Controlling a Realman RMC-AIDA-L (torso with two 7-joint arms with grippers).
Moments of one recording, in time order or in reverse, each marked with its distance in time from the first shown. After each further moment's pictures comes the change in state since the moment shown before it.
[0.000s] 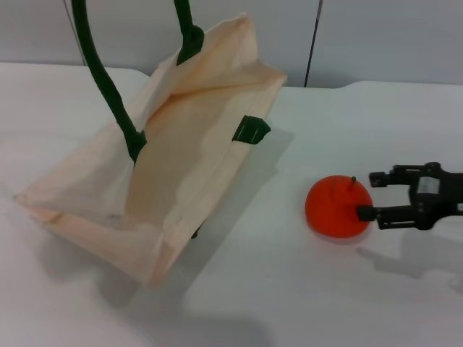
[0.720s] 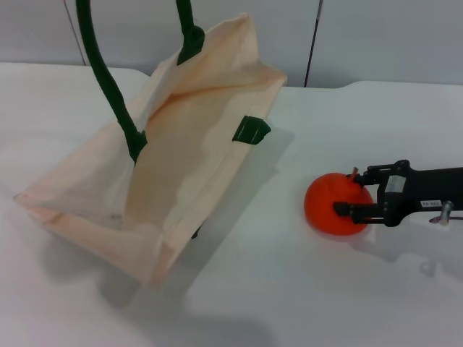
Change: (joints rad) left arm -0.006 -0.008 0.000 -0.005 -0.006 0.000 -0.002; right arm 0.045 0.061 -0.083 0.006 -0.016 -0.190 -0.024
